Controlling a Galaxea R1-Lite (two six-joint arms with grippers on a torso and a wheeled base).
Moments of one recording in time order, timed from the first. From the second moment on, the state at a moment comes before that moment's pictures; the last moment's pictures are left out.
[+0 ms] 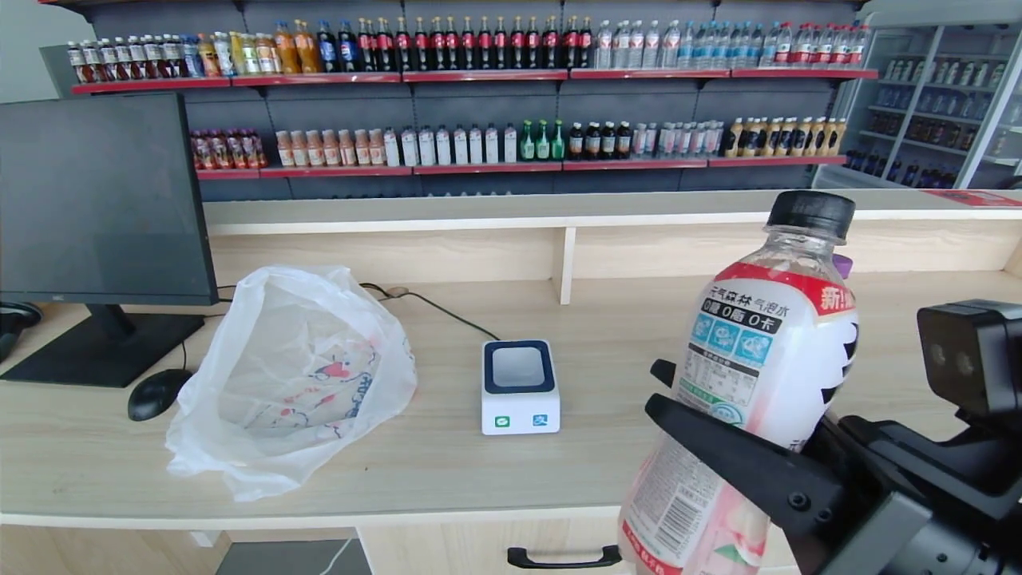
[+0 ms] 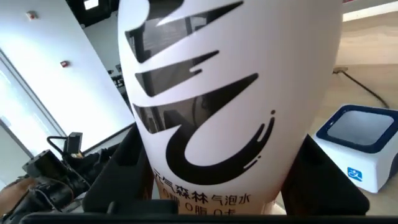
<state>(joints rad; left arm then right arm) 0.00 0.00 0.00 0.00 0.00 0.00 0.87 1.51 -0.24 -1.57 0.14 0.46</state>
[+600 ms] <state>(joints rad) 0.00 0.00 0.00 0.00 0.00 0.00 0.91 1.47 -0.37 -1.57 0.14 0.76</state>
